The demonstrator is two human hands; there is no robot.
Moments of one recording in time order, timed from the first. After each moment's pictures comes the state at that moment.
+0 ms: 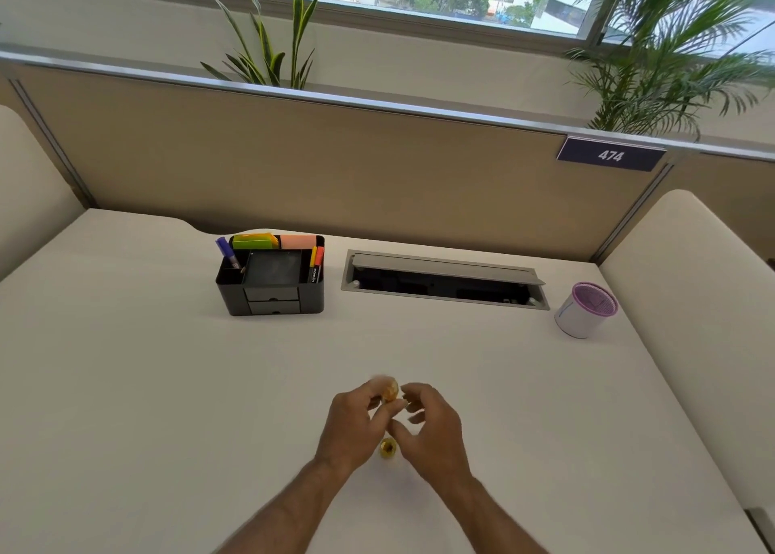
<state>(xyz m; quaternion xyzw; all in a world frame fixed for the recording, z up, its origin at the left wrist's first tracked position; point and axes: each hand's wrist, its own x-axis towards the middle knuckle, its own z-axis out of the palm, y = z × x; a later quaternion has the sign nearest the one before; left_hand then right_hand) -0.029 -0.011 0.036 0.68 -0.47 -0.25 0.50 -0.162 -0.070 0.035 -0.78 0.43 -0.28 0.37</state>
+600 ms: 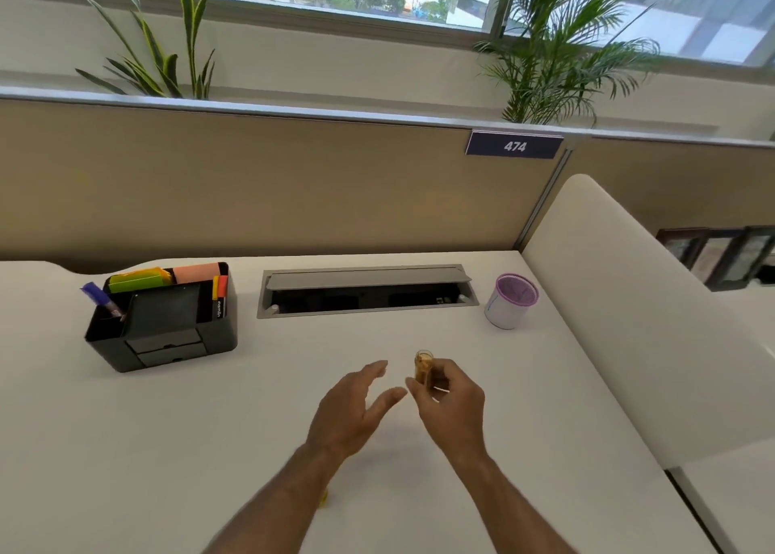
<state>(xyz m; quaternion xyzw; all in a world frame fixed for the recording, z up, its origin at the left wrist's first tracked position) -0.071 -0.121 0.040 0.68 -0.59 -0.27 0.32 -0.234 -0.168 0.064 -0.67 0.52 -0.42 0.32</state>
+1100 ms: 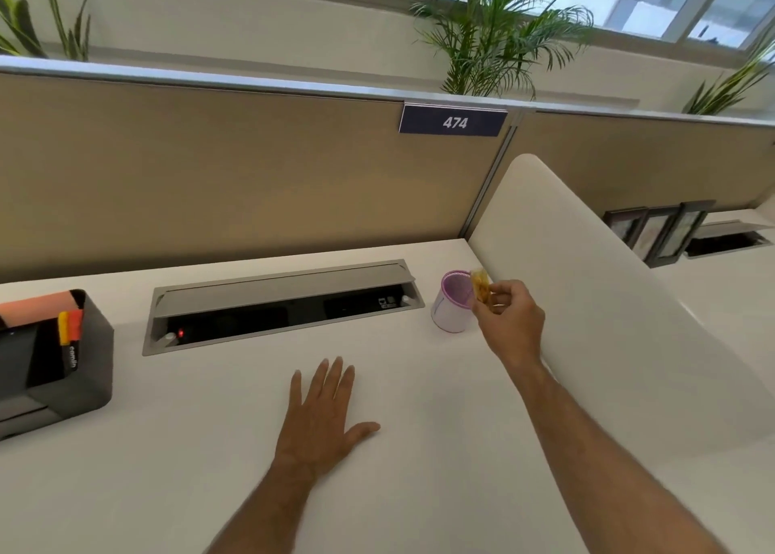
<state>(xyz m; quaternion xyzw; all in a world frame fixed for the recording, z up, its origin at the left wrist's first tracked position) -0.106 -0.218 -0.028 0.68 -0.73 -0.11 0.05 -0.352 -0.356 0.104 -0.59 0.67 -0.41 0.18</state>
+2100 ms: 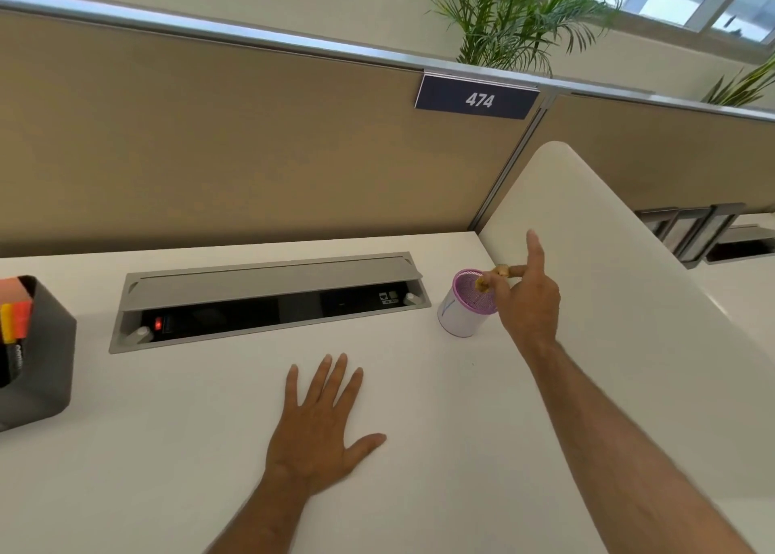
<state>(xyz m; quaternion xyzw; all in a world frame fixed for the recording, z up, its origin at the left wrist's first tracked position) -0.106 -0.234 -0.053 0.66 -0.74 -0.09 0.08 -0.357 -0.430 0.079 -0.65 0.66 -0.36 0.06</state>
